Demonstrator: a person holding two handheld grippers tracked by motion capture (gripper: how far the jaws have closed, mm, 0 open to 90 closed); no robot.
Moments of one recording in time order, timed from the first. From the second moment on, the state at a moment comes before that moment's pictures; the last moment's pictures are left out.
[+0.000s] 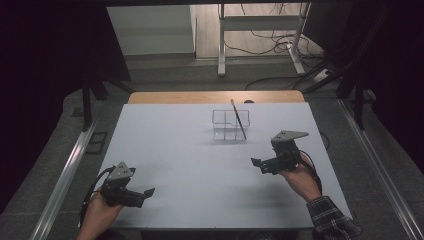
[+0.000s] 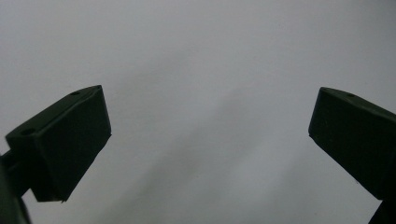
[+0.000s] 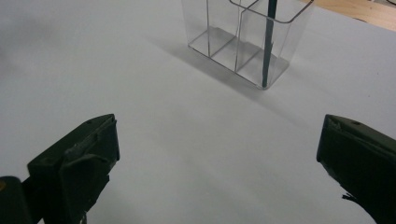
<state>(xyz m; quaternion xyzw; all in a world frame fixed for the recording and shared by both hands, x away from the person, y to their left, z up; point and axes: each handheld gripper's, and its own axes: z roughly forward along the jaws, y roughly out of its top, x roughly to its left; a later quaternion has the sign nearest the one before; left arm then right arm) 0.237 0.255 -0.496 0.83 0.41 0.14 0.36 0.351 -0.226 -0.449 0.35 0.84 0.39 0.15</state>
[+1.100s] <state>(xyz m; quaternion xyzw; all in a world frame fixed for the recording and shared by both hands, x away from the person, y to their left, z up) 0.237 0.254 -0.497 0.83 0.41 0.14 0.36 0.325 -0.252 -0.450 0.36 0.83 0.39 0.16</state>
